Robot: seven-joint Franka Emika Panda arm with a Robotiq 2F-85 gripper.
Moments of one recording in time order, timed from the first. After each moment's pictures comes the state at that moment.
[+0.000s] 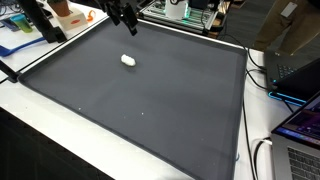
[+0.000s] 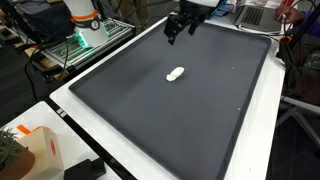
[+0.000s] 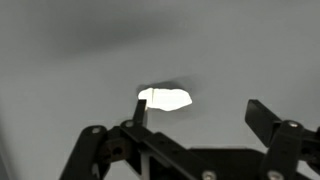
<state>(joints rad) 0.00 0.34 -0.01 -1.79 0.07 1.86 0.24</state>
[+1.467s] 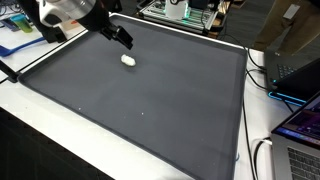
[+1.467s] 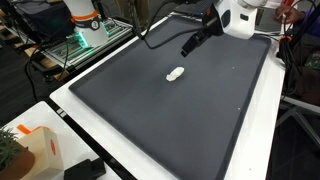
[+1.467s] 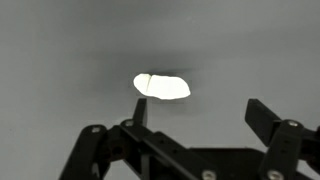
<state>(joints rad) 0.01 0.73 -0.01 -1.25 0.04 1.48 0.12</state>
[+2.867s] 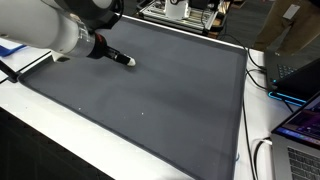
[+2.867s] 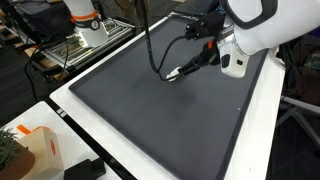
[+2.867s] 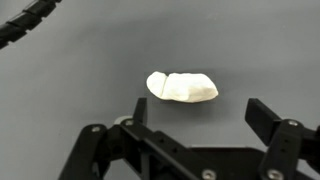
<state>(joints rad) 0.00 1.16 -0.03 -0.67 0.02 1.14 0.12</state>
